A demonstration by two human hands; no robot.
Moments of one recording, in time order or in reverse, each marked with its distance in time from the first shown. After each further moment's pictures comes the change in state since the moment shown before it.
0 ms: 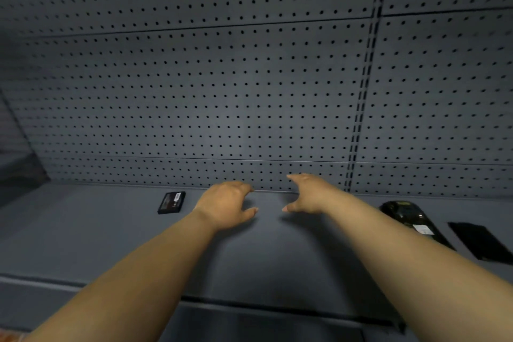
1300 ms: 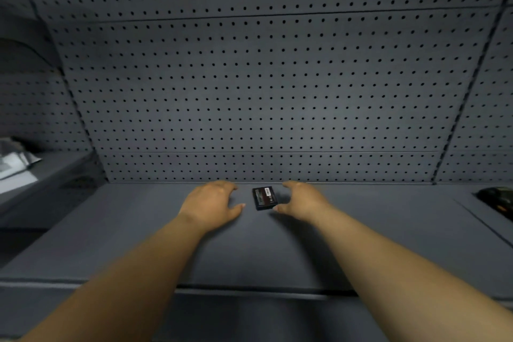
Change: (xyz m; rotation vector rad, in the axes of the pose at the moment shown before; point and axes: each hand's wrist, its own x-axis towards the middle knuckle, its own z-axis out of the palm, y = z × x) left_hand -0.077 -0.256 0.000 -0.077 0.034 -0.056; right_hand 0.057 -0.241 0.086 0.236 0.123 0.161
